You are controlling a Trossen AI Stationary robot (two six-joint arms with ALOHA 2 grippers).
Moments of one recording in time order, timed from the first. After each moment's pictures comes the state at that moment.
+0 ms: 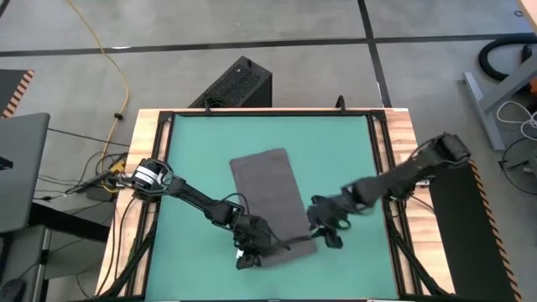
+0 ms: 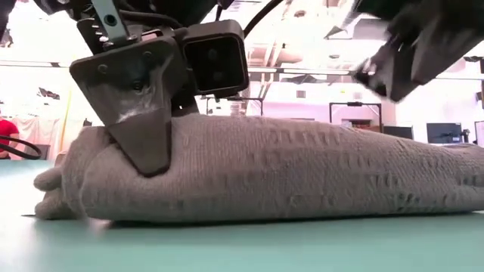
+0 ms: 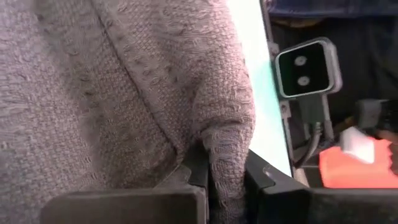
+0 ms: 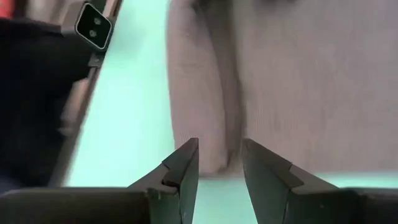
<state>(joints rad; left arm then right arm) -0.33 2.01 1.04 0.17 0.52 -0.58 0.42 1.38 0.81 -0.26 -0.11 0.34</state>
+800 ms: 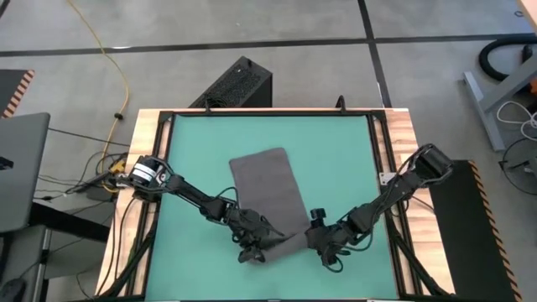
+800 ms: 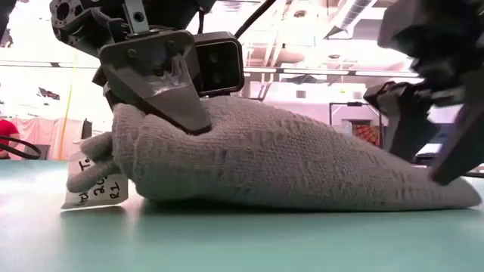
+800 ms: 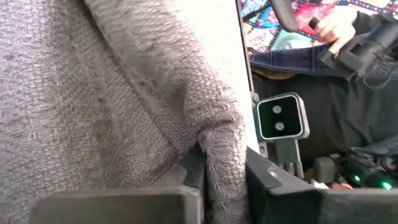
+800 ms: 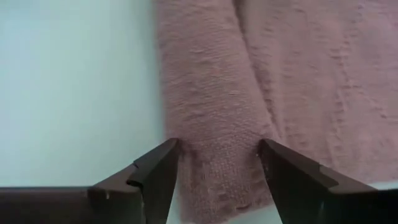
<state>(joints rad) -0.30 2.00 0.90 0.44 0.47 -0.76 0.62 1.64 0.81 -0.15 0.31 0.34</state>
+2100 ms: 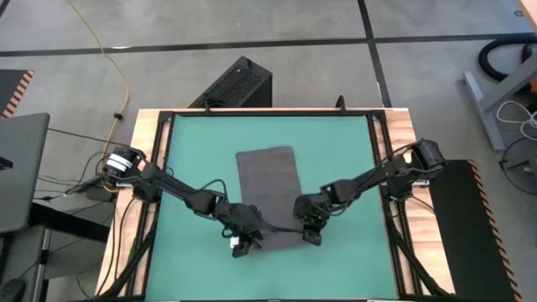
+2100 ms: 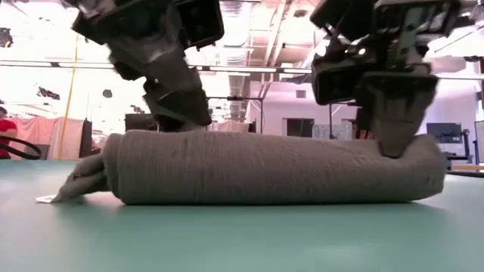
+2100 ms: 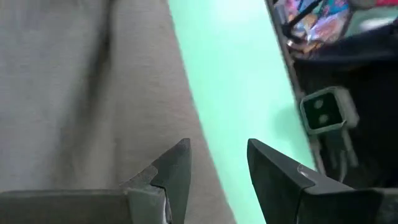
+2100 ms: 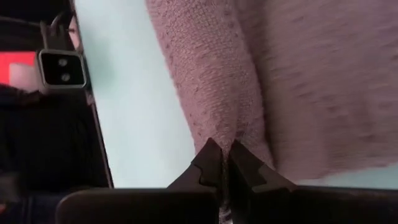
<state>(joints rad) -0.33 1.72 0.89 0.22 0.19 -0.48 0.25 1.65 0.84 -0.14 -0.44 0.72</state>
